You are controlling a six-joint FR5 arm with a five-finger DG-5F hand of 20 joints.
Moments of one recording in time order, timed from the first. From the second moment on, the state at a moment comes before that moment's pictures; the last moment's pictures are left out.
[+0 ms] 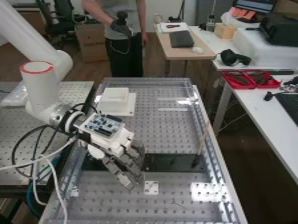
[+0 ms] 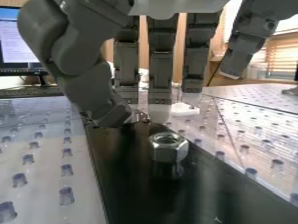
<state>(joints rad) 1.55 -2.02 -2.08 -2.34 -1.16 -0.73</state>
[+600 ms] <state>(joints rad) 1.56 -2.01 -2.09 -2.35 -1.15 -0.72</state>
